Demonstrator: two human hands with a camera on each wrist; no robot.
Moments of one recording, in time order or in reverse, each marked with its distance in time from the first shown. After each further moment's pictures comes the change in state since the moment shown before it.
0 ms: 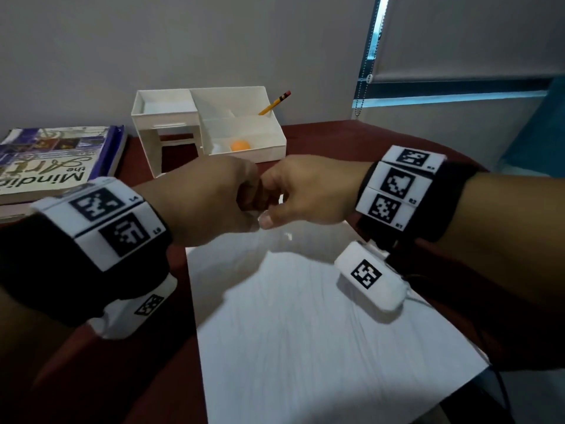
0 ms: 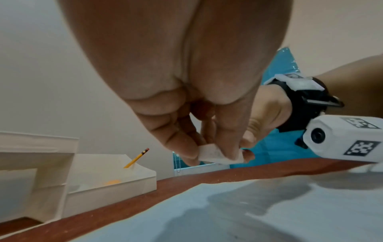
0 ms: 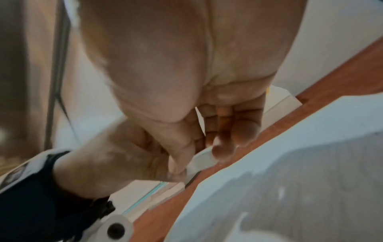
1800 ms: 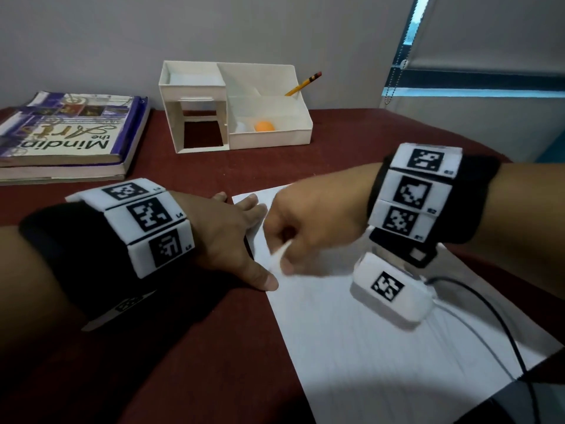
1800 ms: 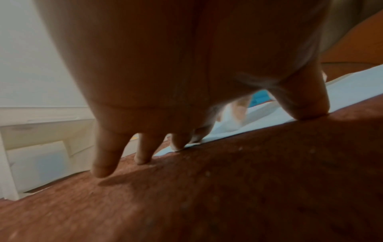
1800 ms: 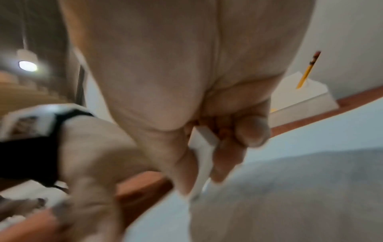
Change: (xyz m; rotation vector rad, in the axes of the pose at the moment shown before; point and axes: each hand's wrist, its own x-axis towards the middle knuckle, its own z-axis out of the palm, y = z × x) left_hand -0.009 -0.039 0.042 0.239 -0.671 -0.212; right_hand 0.013 -0.018 0.026 -0.307 -0.336 -0.144
